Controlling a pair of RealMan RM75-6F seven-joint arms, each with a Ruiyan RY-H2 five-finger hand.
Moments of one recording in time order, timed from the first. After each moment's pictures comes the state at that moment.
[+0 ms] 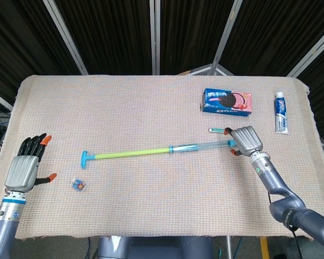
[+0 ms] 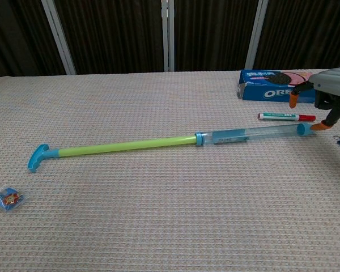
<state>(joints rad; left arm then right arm) -0.26 -1.24 -0.09 -1.67 1.36 1.35 0.20 0.66 -1.50 0.16 -0.98 -1.42 0.85 0.01</state>
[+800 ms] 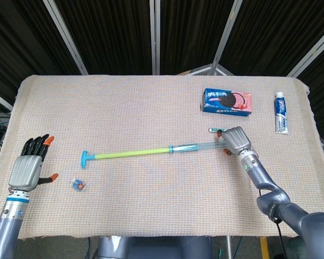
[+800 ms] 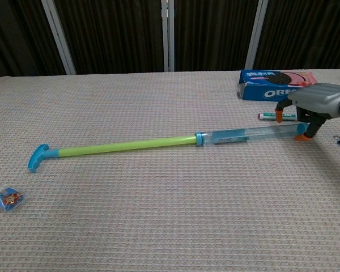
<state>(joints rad) -0.27 -1.27 -0.10 -1.65 1.33 1.33 0.24 0.74 -1.66 0.12 -0.77 -1.41 0.78 0.01</state>
